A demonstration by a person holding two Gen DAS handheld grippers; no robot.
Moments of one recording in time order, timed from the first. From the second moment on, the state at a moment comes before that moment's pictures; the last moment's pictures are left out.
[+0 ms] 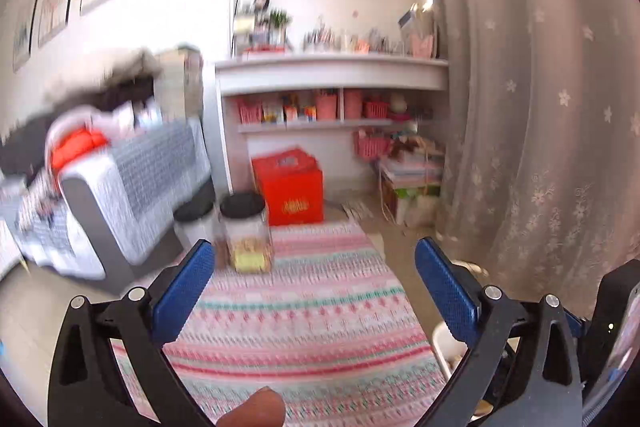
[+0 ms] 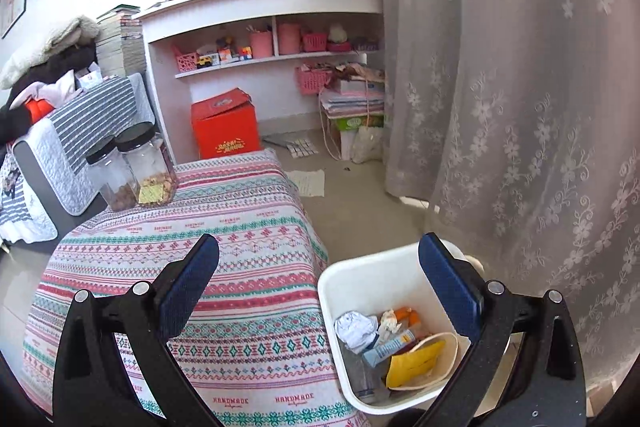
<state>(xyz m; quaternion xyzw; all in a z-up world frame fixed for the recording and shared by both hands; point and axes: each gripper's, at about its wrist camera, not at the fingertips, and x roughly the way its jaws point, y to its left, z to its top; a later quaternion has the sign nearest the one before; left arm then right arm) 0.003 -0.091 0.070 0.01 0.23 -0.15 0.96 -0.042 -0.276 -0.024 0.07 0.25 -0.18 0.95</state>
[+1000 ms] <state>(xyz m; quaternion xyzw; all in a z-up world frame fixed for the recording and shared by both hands) 0.036 0.015 -0.001 -0.05 0.34 0.03 0.94 0.022 -0.211 -0.036 0.11 0.32 -0.03 0.94</state>
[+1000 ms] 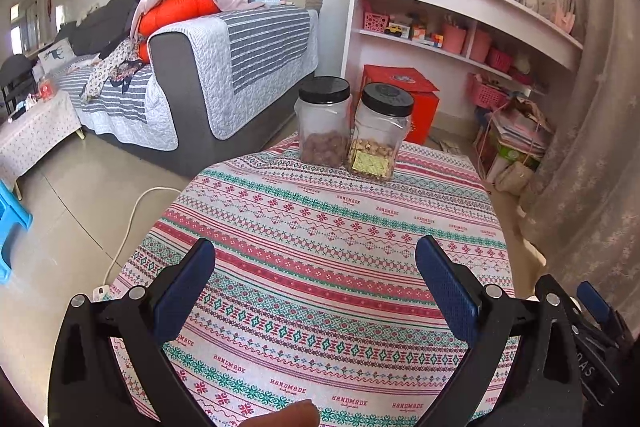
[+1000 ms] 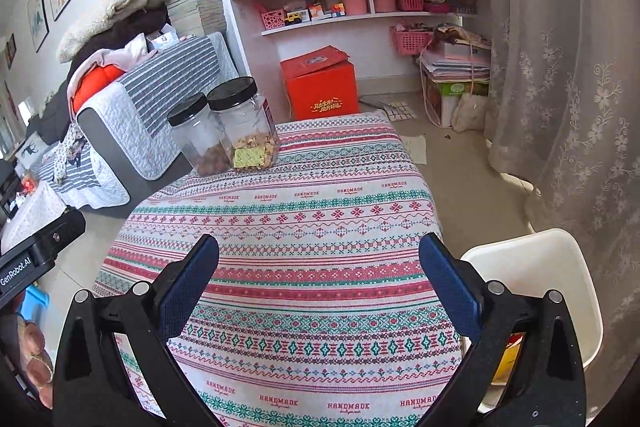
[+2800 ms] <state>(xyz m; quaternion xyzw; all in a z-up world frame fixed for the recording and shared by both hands) 0.039 -0.014 -0.024 -0.01 0.37 0.03 0.93 0.015 -0.208 -0.027 0.04 0.28 -0.10 0.95</state>
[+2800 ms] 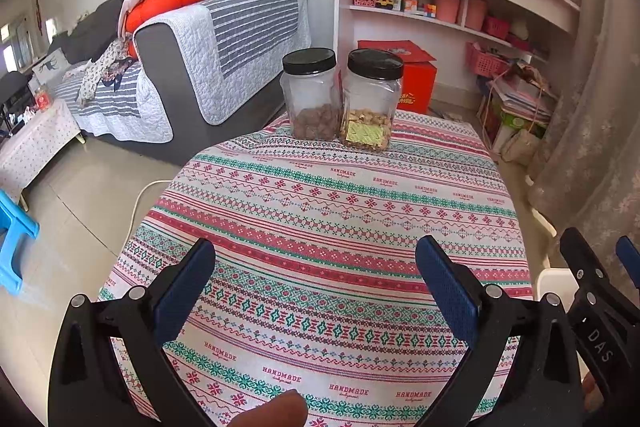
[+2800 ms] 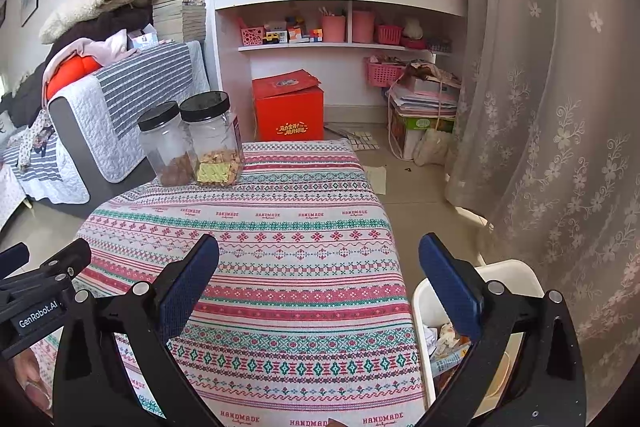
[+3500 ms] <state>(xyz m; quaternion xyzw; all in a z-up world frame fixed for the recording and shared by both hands) 0.038 -0.014 -0.021 -0.01 0.36 0.03 0.93 0.016 -0.206 -0.027 0.04 0.28 -0.09 0.95</state>
